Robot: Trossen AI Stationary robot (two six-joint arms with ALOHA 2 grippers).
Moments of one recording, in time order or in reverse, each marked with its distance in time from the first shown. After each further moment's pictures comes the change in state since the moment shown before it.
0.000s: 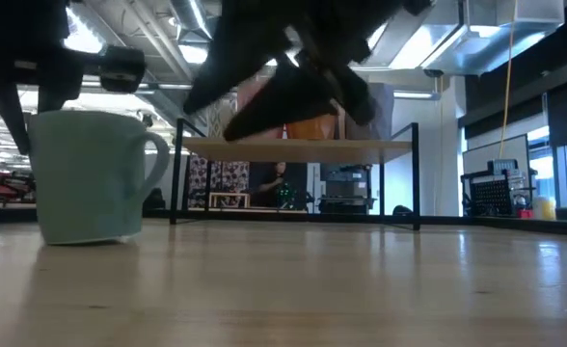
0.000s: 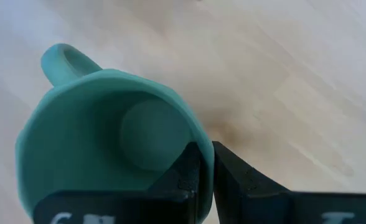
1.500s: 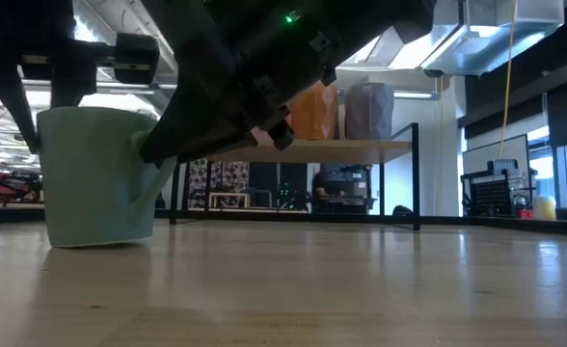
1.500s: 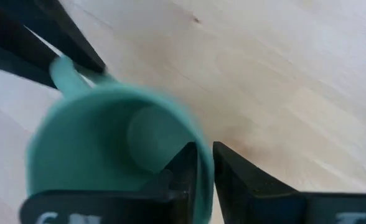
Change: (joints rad) left arm -0.015 0.082 0.071 0.018 -0.012 0.138; right arm -0.141 0.084 -0.015 0.275 -0.161 -0.447
